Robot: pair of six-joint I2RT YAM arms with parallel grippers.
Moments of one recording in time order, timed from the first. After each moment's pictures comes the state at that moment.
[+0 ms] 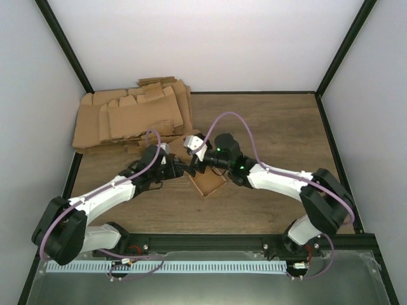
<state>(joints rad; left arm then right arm) -0.57 1.25 0.60 -0.13 0.08 -0.70 0.81 1.49 0.85 0.40 -0.35 -0.29</state>
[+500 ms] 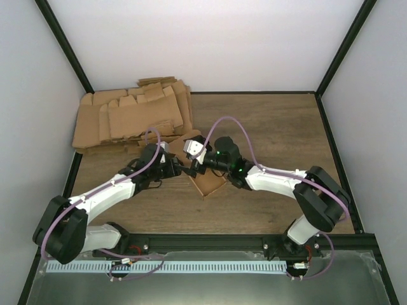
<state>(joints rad) -0.54 1.26 0.62 -0.15 0.08 -0.67 0.83 1.58 0.86 0.50 -0.33 -0.41</state>
